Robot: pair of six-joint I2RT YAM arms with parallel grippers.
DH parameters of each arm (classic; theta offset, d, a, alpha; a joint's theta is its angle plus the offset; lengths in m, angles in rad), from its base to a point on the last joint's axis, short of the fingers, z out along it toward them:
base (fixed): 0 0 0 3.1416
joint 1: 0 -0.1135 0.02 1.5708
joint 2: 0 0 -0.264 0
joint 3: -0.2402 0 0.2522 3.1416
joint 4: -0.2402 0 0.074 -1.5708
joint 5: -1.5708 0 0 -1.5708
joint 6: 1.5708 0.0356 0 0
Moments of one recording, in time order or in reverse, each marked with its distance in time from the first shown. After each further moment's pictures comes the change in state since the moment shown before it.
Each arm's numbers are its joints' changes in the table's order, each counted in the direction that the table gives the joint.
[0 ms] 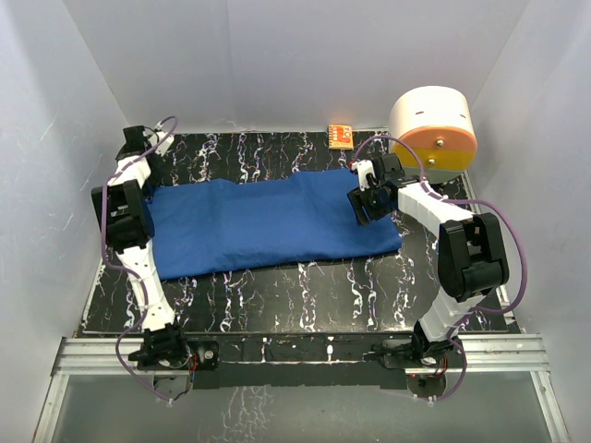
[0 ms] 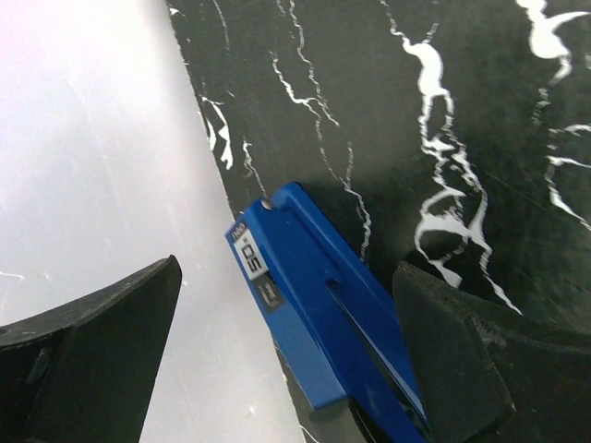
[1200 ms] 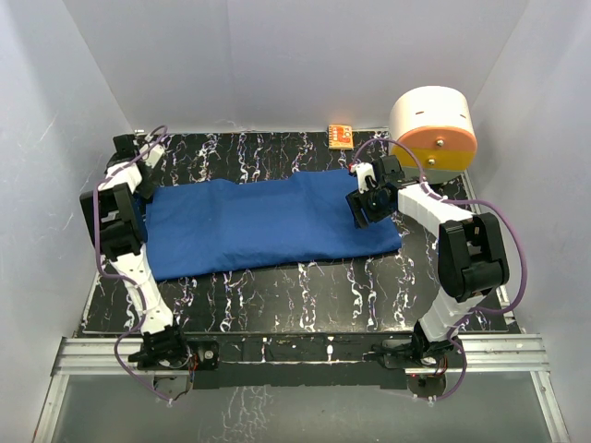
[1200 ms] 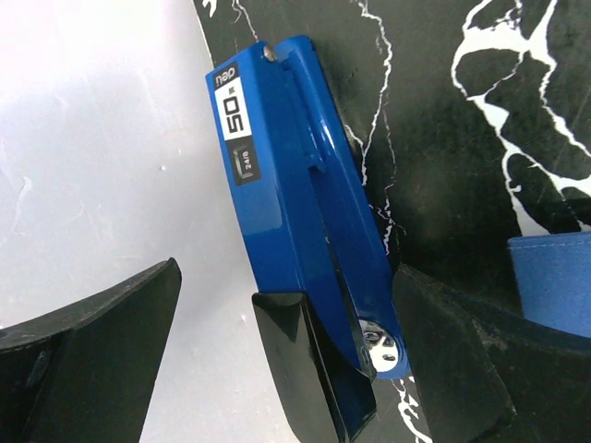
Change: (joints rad) left arm -0.049 -0.130 0.174 -0.071 0.046 -0.007; right arm 0.000 0.000 0.015 -0.002 0.052 -0.002
